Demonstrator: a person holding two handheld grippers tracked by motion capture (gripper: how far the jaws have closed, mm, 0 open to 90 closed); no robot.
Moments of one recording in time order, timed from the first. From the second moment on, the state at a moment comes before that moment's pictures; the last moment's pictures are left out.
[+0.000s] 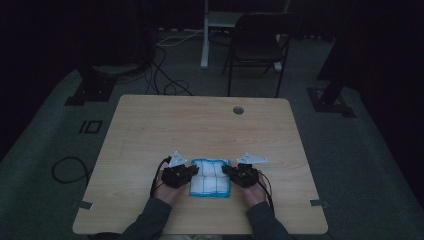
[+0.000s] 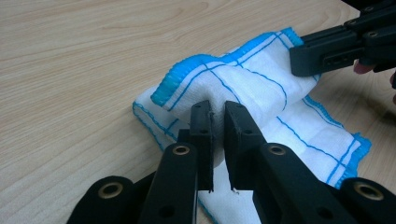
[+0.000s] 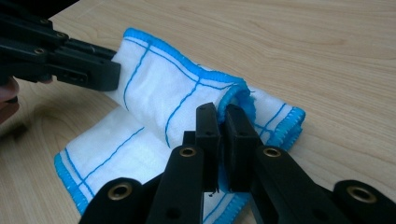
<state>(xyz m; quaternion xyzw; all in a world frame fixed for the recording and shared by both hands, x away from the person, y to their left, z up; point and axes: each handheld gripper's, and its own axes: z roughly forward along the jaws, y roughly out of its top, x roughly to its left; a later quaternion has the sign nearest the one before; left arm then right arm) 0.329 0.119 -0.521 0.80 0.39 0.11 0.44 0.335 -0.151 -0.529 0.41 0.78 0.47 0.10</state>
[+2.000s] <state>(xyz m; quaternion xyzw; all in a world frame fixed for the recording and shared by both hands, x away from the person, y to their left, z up) 0.339 0.127 -0.514 0.79 0.41 0.09 0.45 0.321 -0.158 -0.530 0.40 0.78 0.47 0.10</state>
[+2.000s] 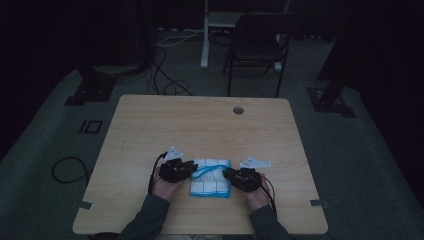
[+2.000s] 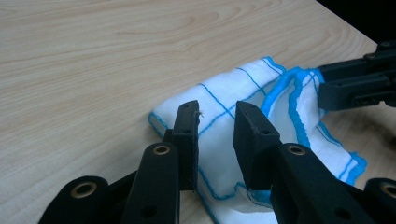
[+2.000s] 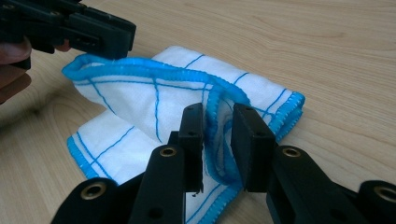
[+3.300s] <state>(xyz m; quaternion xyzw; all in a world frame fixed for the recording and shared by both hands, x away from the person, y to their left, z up) 0.290 0.137 -0.541 0.81 0.39 0.10 0.42 0.317 -0.198 -0.528 0.44 0.76 0.47 0.12</state>
